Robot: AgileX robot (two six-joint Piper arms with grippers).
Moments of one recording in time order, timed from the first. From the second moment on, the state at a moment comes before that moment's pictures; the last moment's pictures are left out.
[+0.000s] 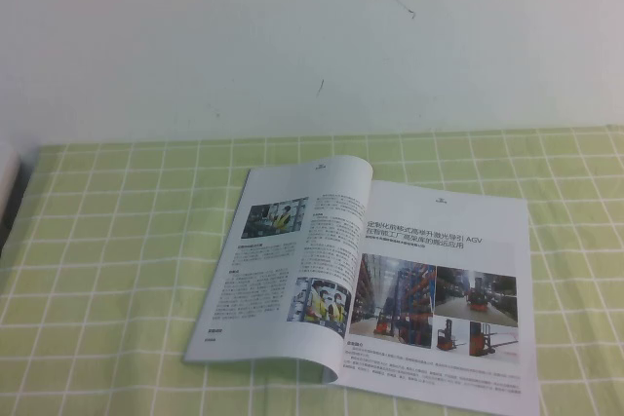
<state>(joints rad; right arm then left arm) -0.04 -0.01 0.02 0.01 0.41 -0.14 -0.01 -0.01 0.01 0.00 0.38 -0.04</state>
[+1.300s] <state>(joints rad) -0.04 -0.01 0.02 0.01 0.40 -0.14 -0.01 -0.01 0.01 0.03 0.37 -0.04</state>
